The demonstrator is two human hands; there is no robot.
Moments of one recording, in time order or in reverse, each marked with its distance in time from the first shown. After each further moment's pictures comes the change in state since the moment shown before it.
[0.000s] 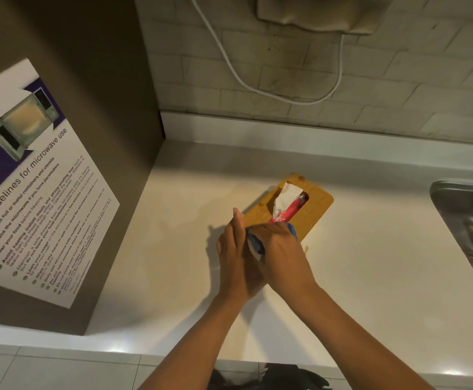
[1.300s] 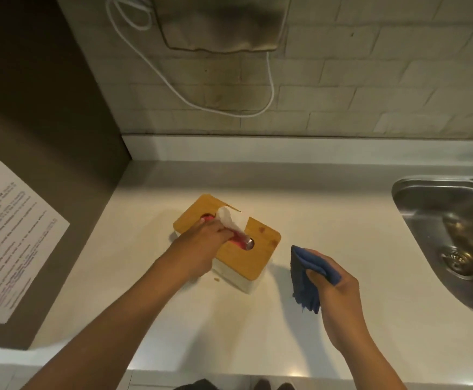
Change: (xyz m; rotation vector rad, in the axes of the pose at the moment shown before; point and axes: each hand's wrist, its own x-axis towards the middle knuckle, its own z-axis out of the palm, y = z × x) left_hand 0.050 0.101 -0.017 0.709 -0.598 0.272; right_hand -0.098 0.153 -0.115 0.948 0.171 0.630
